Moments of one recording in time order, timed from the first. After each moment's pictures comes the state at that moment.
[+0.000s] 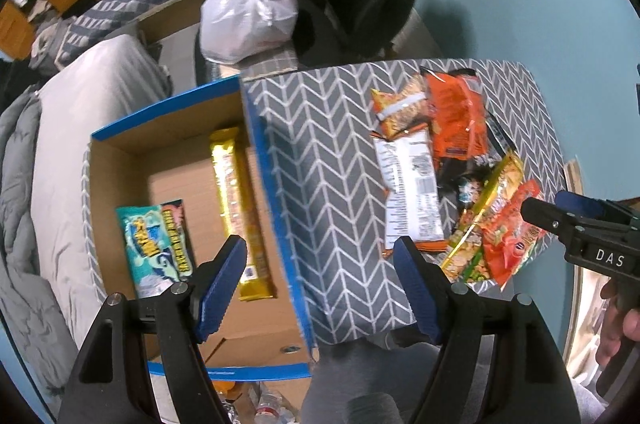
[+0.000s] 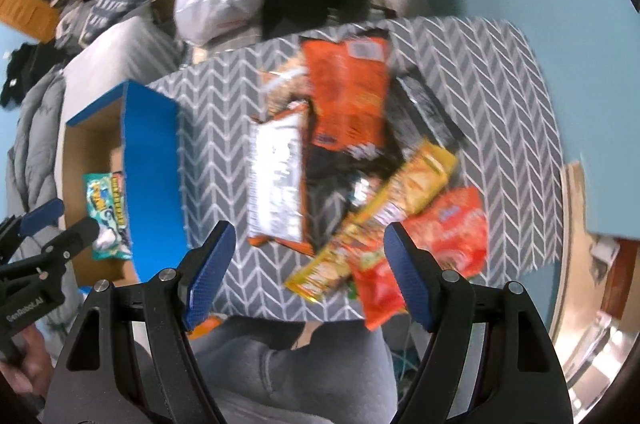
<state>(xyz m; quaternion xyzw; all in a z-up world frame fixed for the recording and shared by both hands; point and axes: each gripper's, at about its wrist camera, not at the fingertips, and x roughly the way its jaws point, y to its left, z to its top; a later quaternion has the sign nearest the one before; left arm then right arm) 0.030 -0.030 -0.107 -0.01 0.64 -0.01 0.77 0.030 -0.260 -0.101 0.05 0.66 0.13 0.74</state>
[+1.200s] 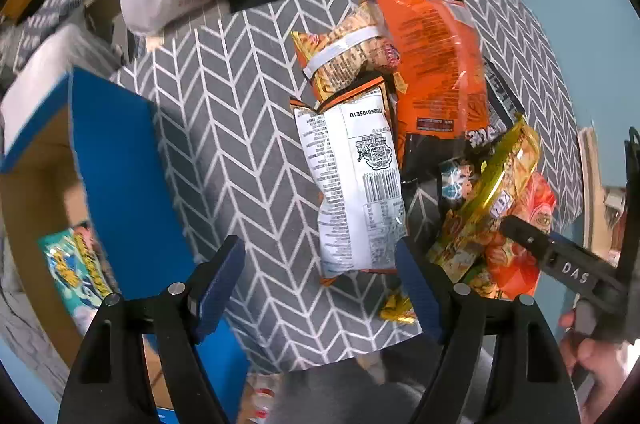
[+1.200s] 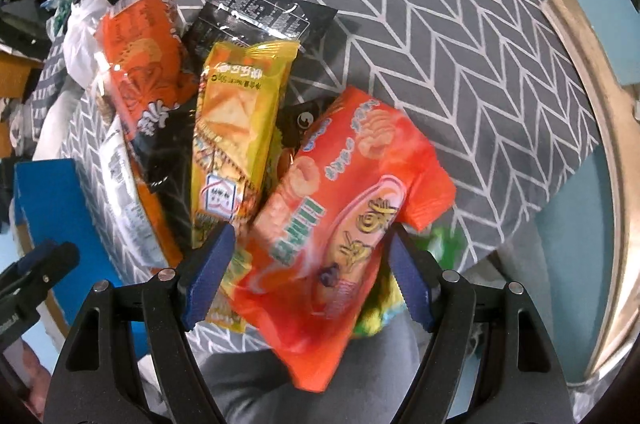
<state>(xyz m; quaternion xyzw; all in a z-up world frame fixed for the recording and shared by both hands) 0.079 -0.106 -0.210 0.00 0.72 -0.04 0.70 0.019 -0.343 -0.225 0.19 0.70 0.00 0.69</state>
